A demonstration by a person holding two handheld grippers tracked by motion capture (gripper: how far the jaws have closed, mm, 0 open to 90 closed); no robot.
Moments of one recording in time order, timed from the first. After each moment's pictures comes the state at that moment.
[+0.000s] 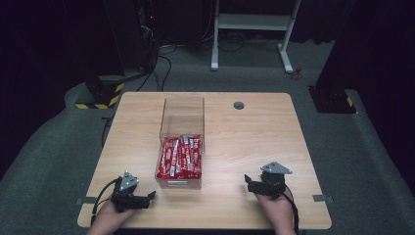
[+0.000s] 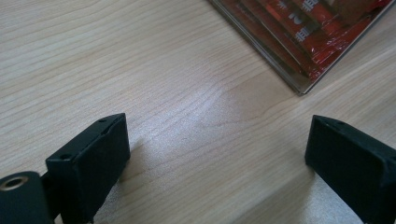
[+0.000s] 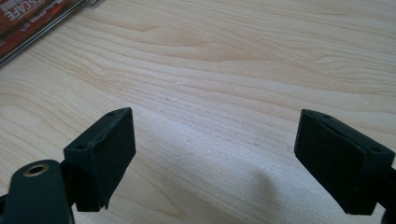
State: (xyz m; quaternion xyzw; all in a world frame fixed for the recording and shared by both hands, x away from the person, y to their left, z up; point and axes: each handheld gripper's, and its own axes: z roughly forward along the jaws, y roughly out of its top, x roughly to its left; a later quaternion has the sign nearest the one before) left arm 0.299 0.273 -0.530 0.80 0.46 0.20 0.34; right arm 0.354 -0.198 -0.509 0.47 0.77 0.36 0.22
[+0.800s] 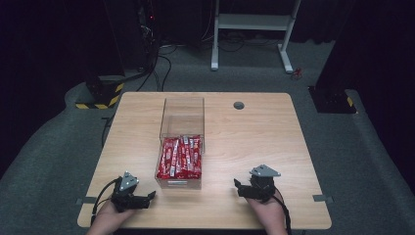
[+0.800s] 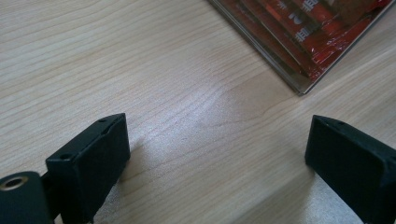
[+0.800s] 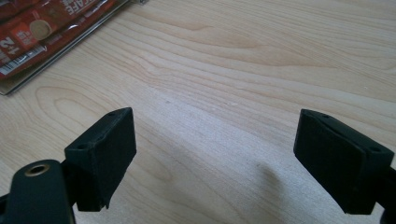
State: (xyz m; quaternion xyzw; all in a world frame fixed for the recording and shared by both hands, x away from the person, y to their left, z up) left arm 0.299 0.273 -0.530 0.80 0.46 0.20 0.34; right arm 0.346 -0.170 -0.514 0.44 0.79 0.37 0.20
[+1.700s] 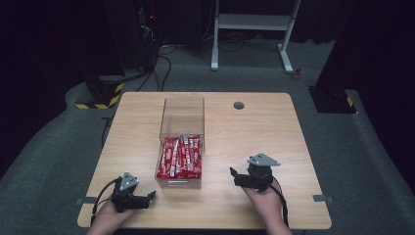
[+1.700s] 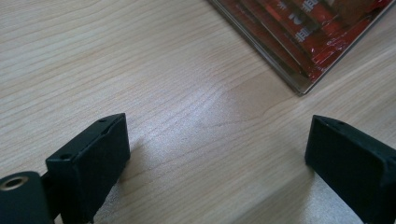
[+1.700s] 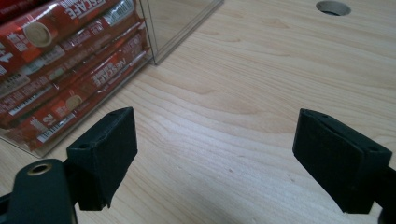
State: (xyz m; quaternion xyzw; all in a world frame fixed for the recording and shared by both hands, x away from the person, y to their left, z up) left arm 0.299 0.273 -0.530 0.80 0.46 0.20 0.34; right arm 0.362 -0.155 -0.475 0.42 0.78 0.41 0.21
